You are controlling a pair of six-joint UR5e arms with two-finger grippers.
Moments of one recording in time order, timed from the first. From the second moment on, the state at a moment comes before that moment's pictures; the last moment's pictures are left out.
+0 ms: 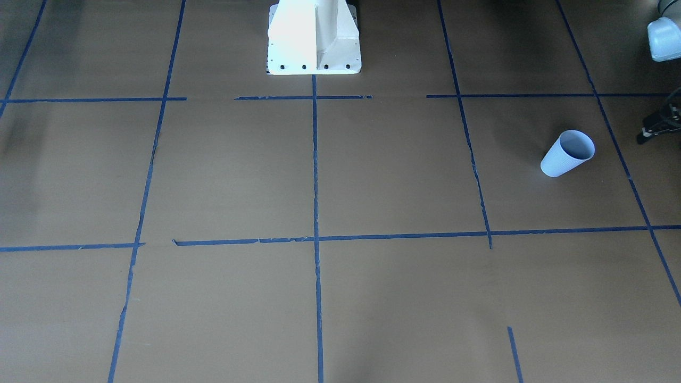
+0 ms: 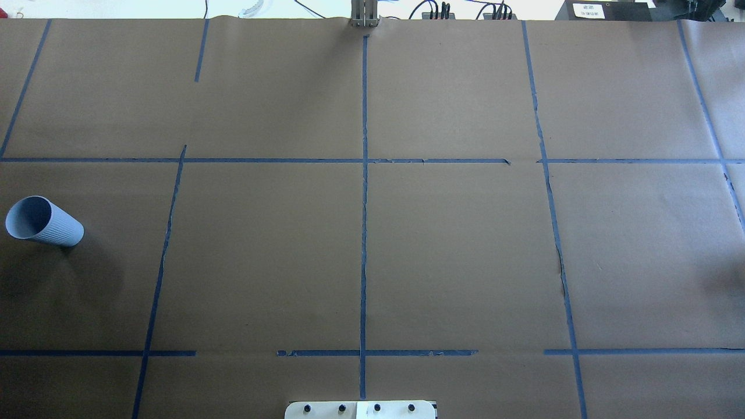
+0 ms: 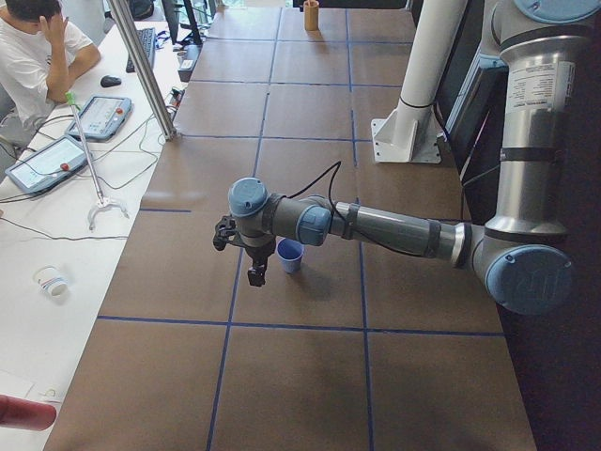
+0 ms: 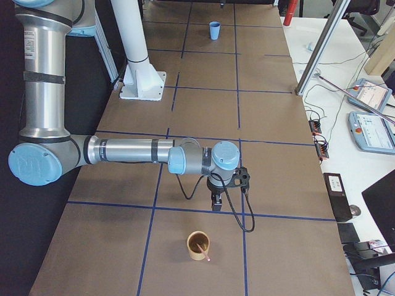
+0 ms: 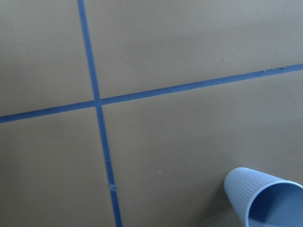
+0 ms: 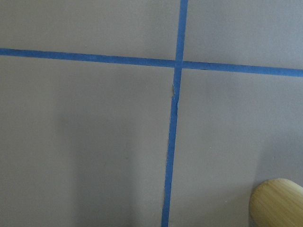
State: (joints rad) left arm -1.33 -1.54 -1.75 -1.66 -2.38 -0.18; right arm 1.50 -1.65 1.67 -1.58 2.37 -0.02
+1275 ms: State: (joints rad) left arm -1.13 -1.52 -1.70 -1.78 -2.38 -0.39; right arm 1.50 -1.64 1.59 -1.49 2.39 -0.02
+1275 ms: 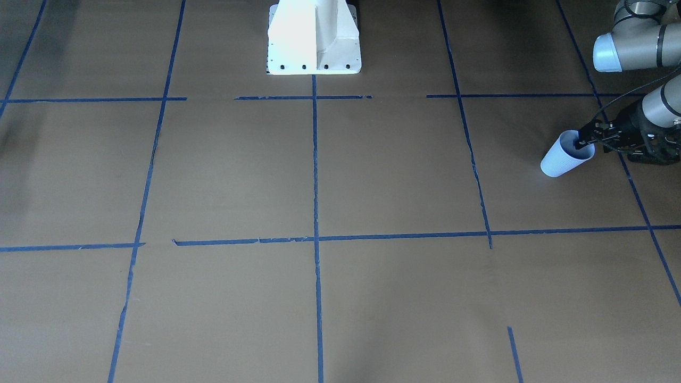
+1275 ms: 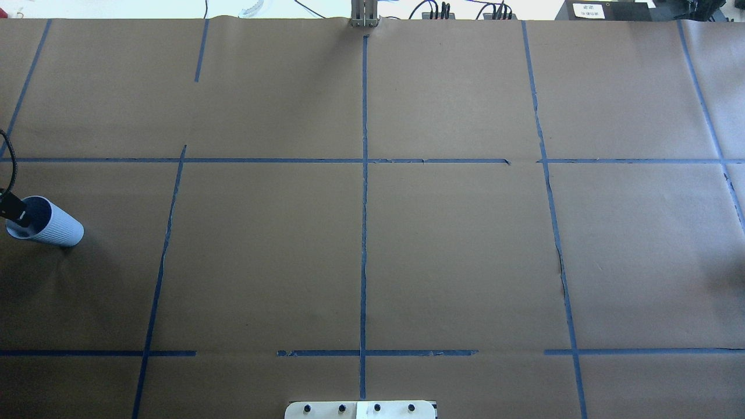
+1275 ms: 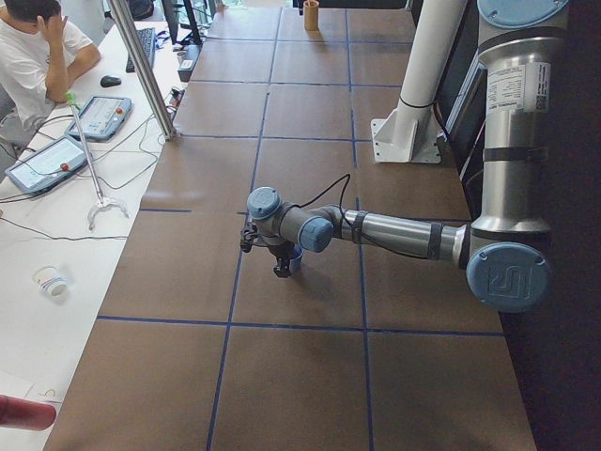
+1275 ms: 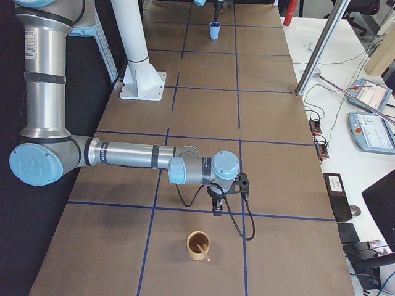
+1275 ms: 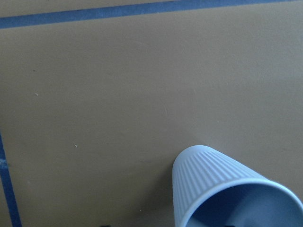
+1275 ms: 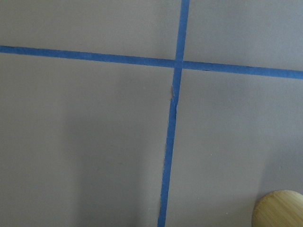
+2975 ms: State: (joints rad) left arm -0.55 -2.25 -1.68 -1.75 -1.99 -1.47; right arm 1.50 -1.61 1.60 -1.48 2.40 -0.02
